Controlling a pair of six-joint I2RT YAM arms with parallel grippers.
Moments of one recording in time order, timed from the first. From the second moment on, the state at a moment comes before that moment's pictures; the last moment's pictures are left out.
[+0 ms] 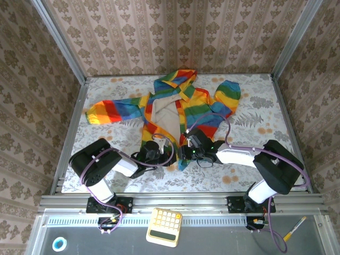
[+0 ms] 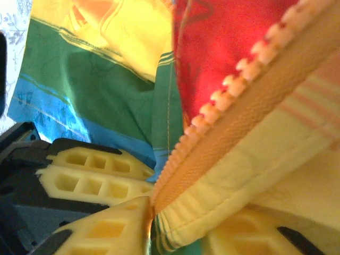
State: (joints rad) left arm -0.86 1.67 0.35 0.77 0.30 -0.80; right arm 0.77 1.54 0.70 -0.02 -0.16 0.66
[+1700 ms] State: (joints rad) left arm -0.79 1.08 0.50 0.43 0.49 -0.24; right arm 0.42 1.37 1.03 -0.41 -0.85 -0.04
